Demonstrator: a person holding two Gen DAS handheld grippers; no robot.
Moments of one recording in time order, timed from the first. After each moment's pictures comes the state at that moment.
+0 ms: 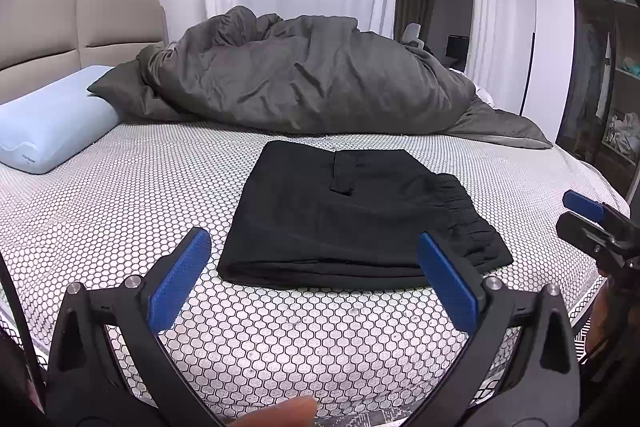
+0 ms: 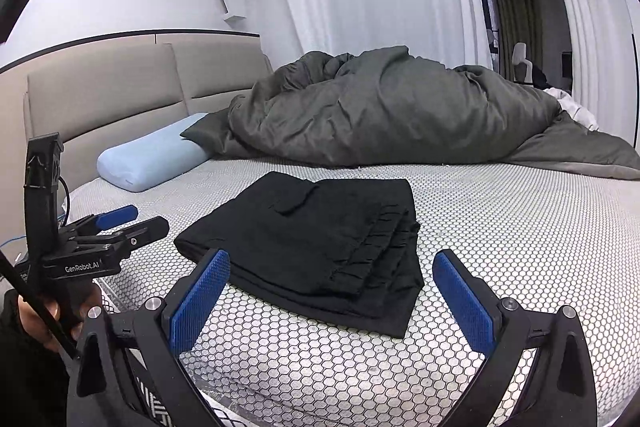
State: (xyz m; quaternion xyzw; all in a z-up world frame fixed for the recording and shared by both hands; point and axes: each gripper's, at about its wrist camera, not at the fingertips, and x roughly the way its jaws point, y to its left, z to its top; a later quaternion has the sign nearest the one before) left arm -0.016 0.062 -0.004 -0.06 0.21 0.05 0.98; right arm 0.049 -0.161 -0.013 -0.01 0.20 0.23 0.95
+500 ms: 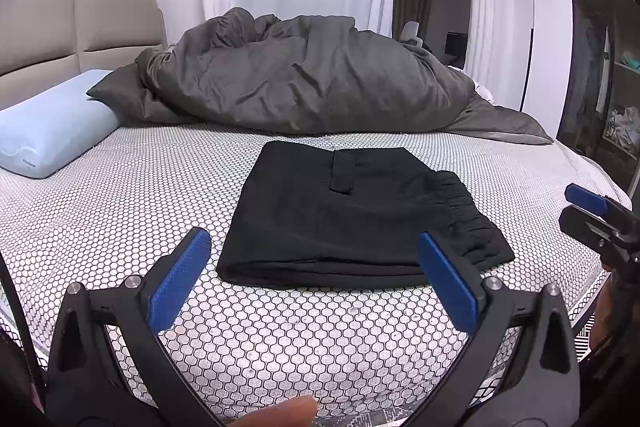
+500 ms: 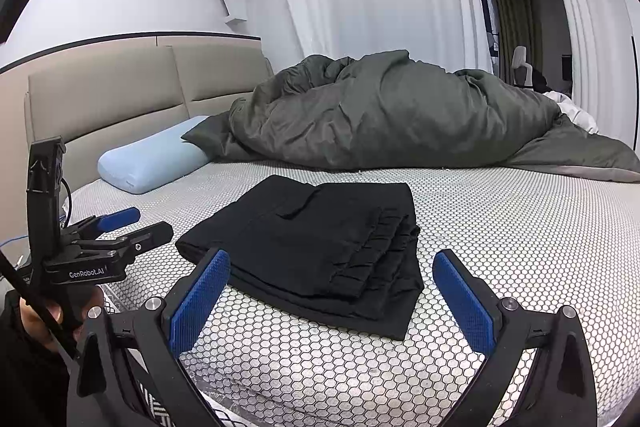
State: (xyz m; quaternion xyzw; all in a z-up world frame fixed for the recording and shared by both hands) left arm -0.015 0.062 -0.003 -0.05 0.21 0.05 0.98; right arm 0.046 -0.162 -0.012 -0.01 0.19 0.23 0.95
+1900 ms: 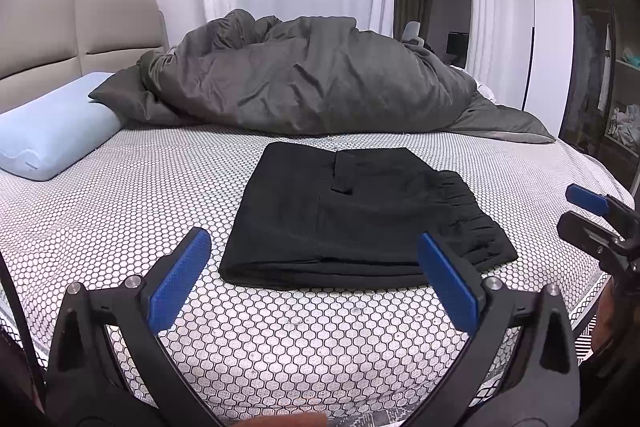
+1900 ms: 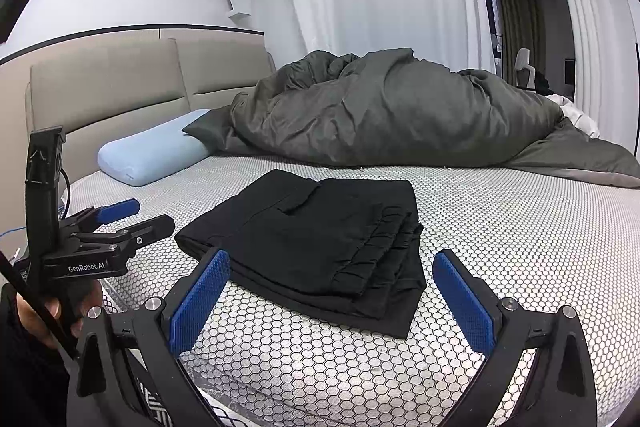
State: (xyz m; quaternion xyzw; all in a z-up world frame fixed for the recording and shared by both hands) left arm -0.013 0.065 -0.006 -0.04 0.21 0.05 0.98; right arm 0.045 -0.165 -0.011 -0.02 0.20 0.24 0.95
